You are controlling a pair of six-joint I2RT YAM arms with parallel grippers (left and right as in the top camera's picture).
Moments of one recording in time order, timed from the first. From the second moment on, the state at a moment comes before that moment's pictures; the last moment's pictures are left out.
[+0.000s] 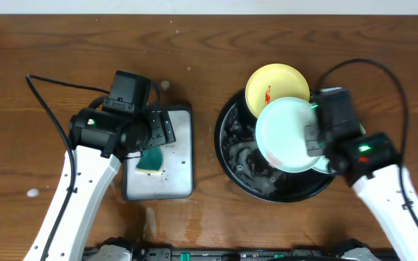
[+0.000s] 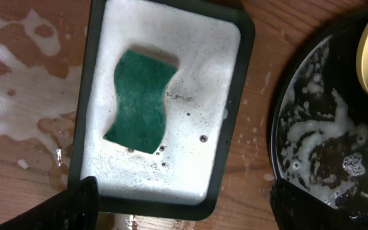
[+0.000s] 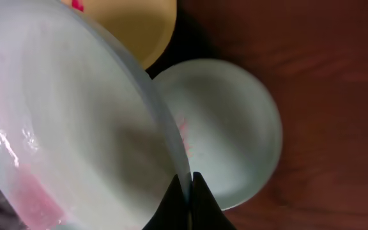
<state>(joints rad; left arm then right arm) -0.26 1.30 1.29 -1.20 0.00 -0.50 0.41 1.22 1.08 -0.96 0.43 0.17</state>
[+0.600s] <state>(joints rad) -0.26 1.30 1.29 -1.20 0.00 -0.50 0.96 1.30 1.08 -0.99 1.07 0.21</state>
